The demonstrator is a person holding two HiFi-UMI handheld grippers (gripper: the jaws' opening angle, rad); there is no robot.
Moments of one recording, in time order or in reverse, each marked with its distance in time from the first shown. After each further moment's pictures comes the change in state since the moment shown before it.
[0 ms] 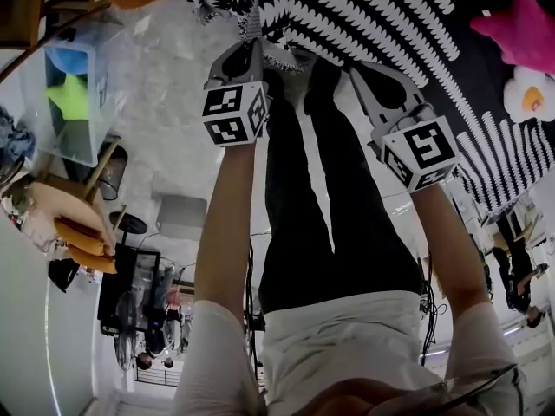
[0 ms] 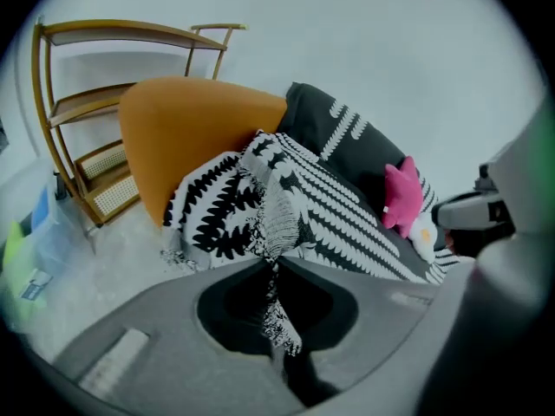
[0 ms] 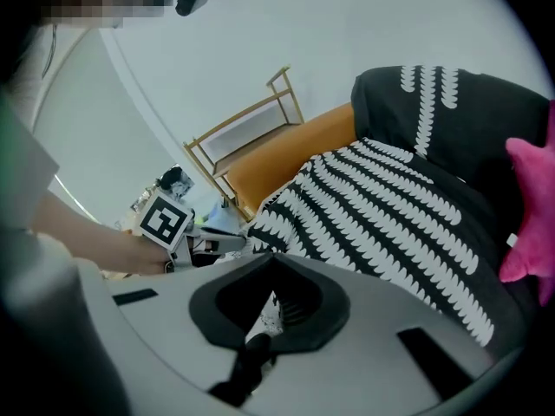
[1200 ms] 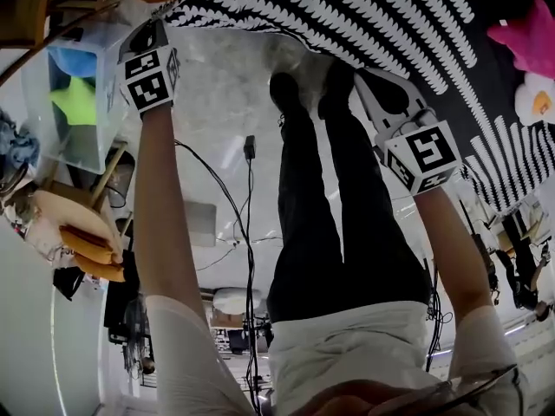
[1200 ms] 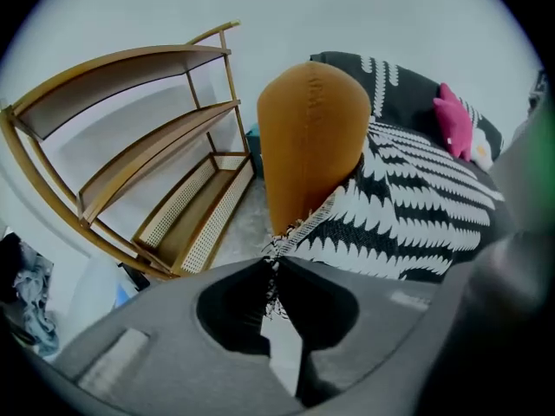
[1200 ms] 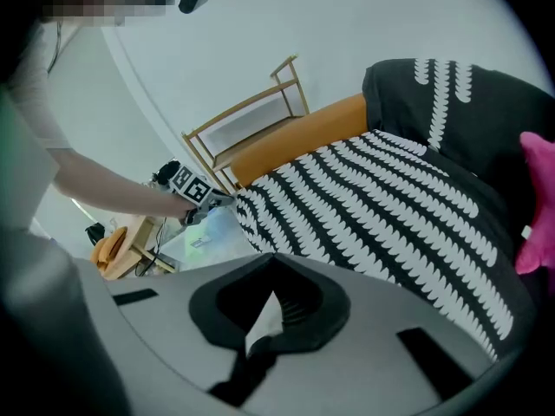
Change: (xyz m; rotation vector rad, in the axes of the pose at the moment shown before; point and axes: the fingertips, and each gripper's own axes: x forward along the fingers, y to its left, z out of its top) left arm 0.036 0.089 0.044 0.411 0.088 0.352; right arm -0.063 -0.079 -0.072 0.020 -0.009 -0.019
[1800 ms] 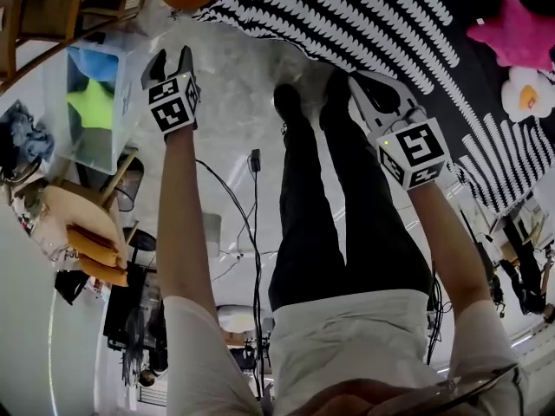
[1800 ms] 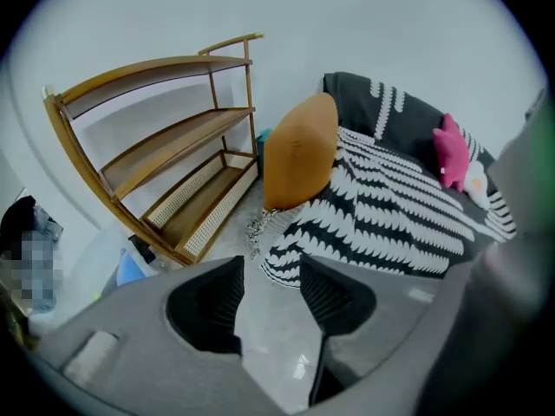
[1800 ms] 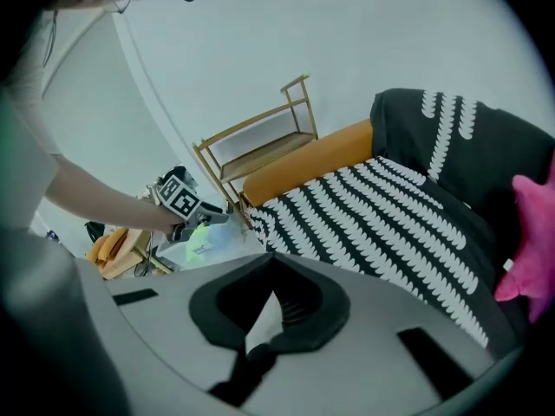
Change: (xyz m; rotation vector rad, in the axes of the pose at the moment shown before) left arm -0.067 -0.008 -0.009 -0.147 0.004 -0.014; right arm -0.034 0.024 0.046 -0.055 -0.044 -0.015
